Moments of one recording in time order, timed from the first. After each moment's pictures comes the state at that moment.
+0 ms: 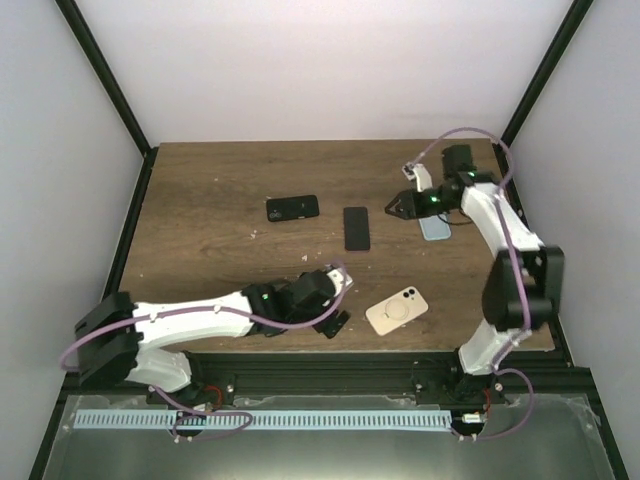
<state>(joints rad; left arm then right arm) -1.17 1.34 0.81 -0.30 -0.22 -0.26 0.06 1.78 1.45 -0.84 -0.73 -0.17</state>
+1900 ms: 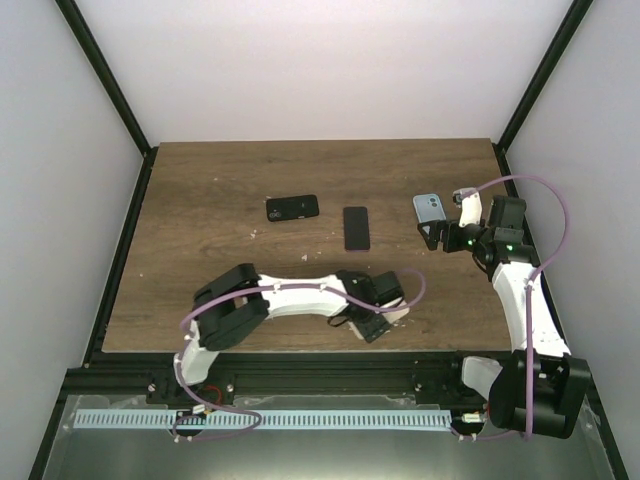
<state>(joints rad) -1.20 2.10 1.49 -0.64 -0.06 -0.18 -0.16 1.11 0.82 -0.43 -0.58 -0.12</state>
